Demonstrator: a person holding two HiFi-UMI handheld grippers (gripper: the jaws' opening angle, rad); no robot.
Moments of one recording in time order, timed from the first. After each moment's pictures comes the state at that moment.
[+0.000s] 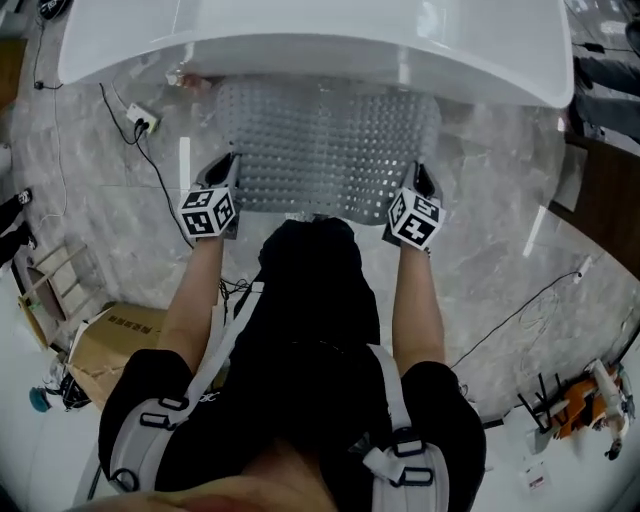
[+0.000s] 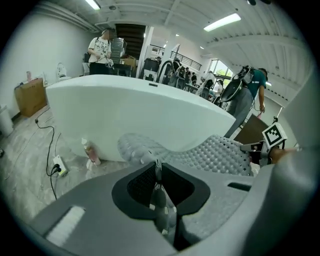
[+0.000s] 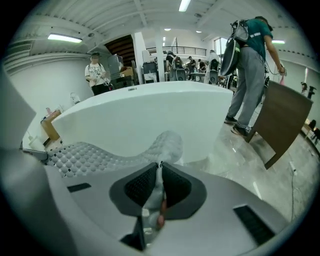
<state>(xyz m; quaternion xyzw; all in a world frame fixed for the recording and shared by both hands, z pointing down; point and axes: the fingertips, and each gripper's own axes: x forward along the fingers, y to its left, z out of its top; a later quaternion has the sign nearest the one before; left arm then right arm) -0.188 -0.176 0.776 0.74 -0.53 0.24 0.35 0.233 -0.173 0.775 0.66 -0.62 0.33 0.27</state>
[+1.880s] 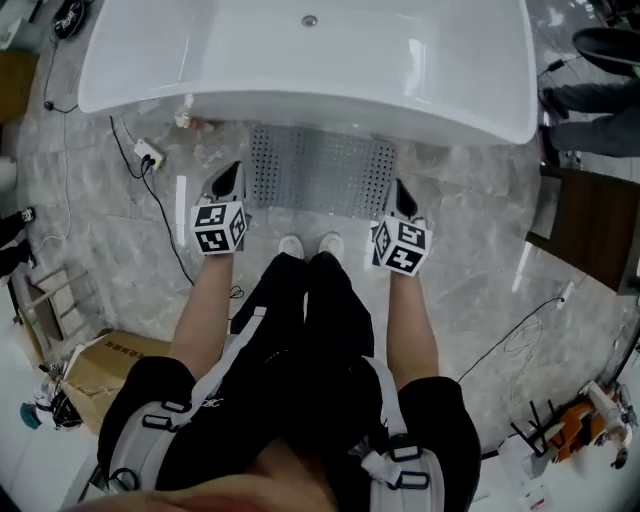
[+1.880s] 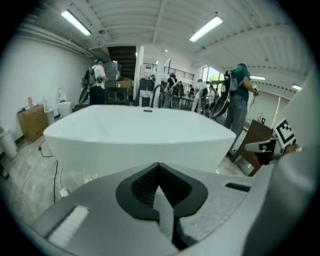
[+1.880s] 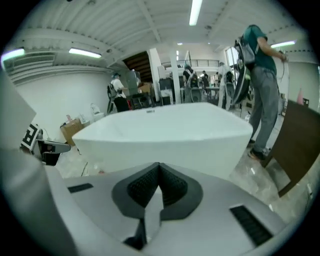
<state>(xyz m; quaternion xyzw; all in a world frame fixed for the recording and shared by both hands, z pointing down) -0.142 -0.251 0.655 0.76 -0.56 0.22 0.25 0.207 -0.231 0.656 0.62 -0.70 0.27 0.22</state>
